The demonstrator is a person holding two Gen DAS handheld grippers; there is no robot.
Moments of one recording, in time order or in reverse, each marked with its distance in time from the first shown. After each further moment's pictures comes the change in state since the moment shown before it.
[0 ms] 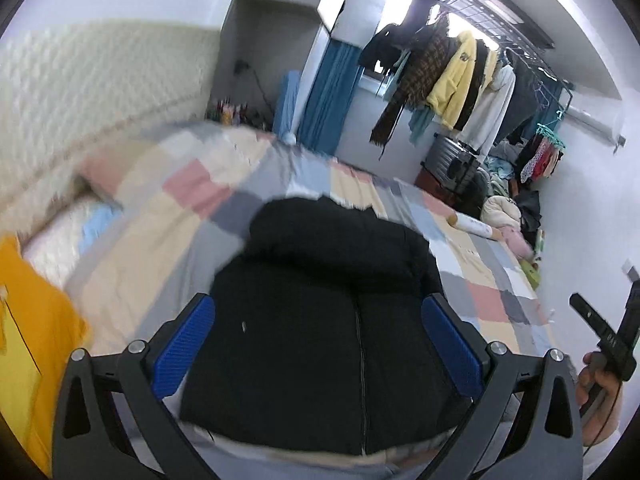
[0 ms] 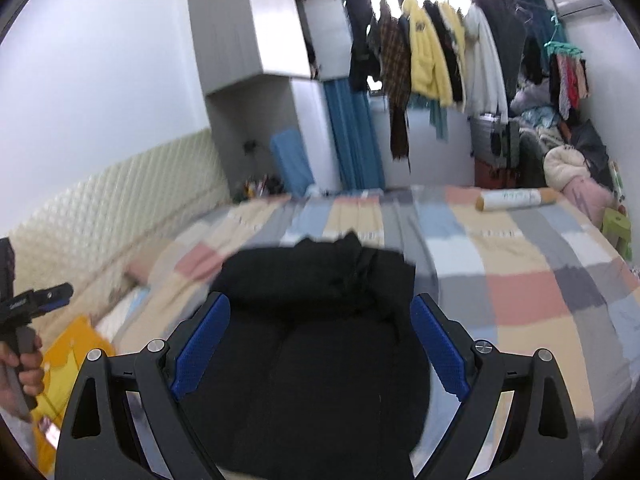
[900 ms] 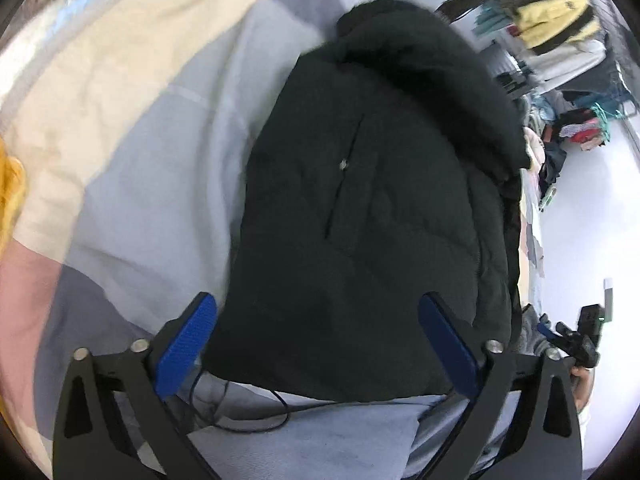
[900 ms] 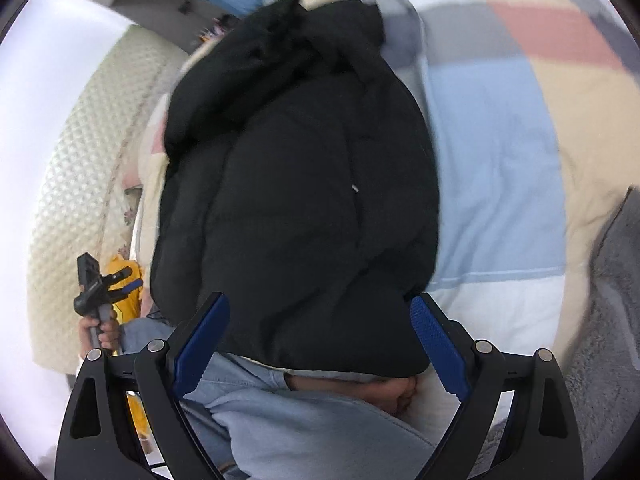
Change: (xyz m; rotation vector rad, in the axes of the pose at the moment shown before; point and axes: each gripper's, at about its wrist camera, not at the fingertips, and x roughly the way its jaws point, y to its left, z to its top) left arm 0.163 0.159 -0.089 -0.276 0.602 -0.086; right arm 0.124 -0.125 -0.136 0.413 0.741 0.203
